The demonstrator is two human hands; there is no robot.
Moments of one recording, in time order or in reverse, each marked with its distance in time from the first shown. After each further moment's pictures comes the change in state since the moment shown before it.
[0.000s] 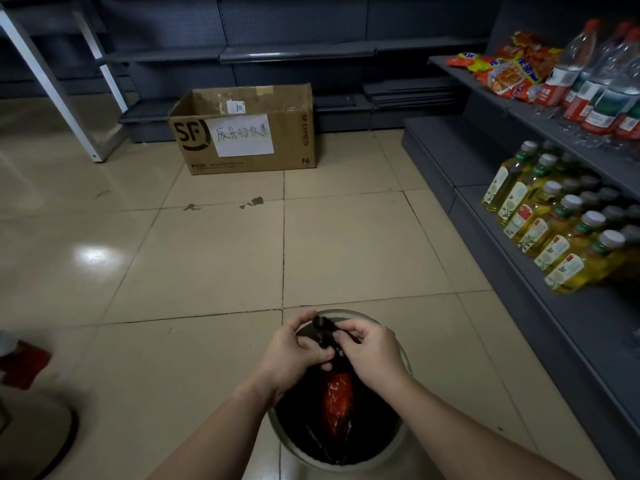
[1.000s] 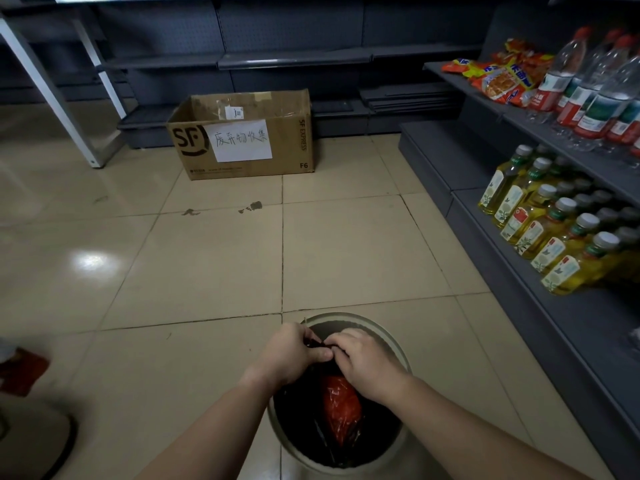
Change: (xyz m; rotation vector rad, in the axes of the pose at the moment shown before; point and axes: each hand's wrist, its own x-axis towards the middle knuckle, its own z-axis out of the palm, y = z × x) left_hand 0.009 0.021 -0.005 0.743 0.043 0.025; right_hand 0.006 0.006 -0.005 -0.522 -0.306 -0.445
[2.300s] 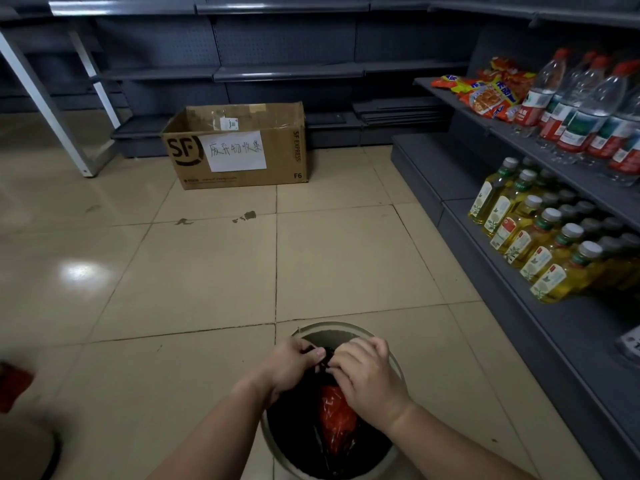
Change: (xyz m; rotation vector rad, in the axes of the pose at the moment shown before) left_hand 0.003 -0.005 0.009 -0.333 -0.165 -0.079; right_hand -0.029 -0.008 -0.006 -0.267 0.314 -0.223
